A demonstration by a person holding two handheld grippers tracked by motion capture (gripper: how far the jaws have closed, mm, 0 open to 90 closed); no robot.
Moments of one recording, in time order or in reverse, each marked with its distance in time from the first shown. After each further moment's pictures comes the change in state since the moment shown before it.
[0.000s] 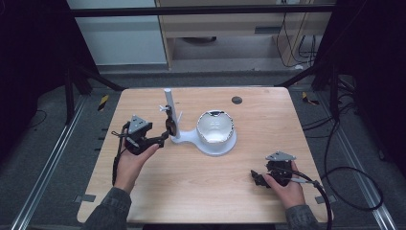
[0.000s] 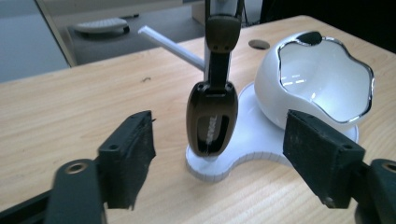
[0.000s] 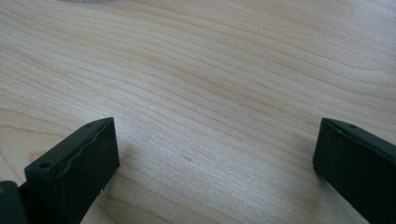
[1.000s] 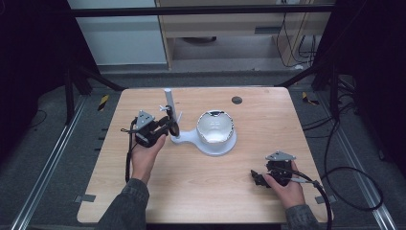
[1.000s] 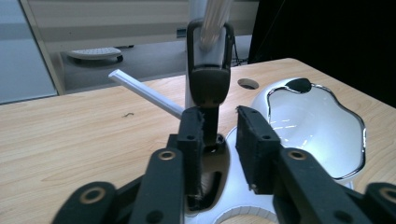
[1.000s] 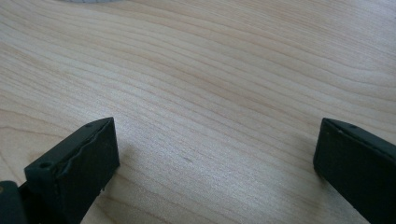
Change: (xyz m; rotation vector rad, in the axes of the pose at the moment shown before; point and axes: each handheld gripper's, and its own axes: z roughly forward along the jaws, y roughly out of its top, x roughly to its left) left arm -0.009 0.006 0.031 -0.175 -0.034 -0.060; right arm 0.000 0.000 0.000 0.001 0.001 0.006
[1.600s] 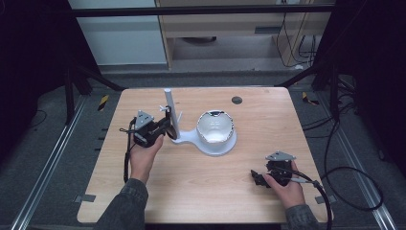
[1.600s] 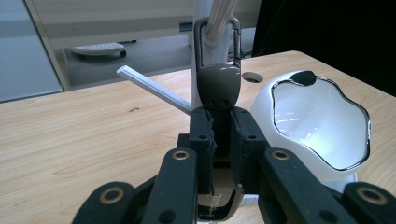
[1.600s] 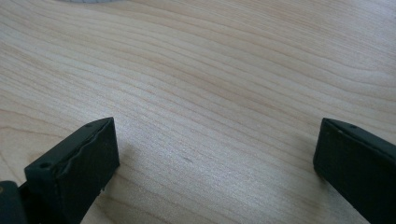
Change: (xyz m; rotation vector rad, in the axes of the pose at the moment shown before) left arm 0.002 0.002 -0.002 0.026 0.016 0.015; right arm 0.000 0.000 0.000 0.000 0.000 0.000
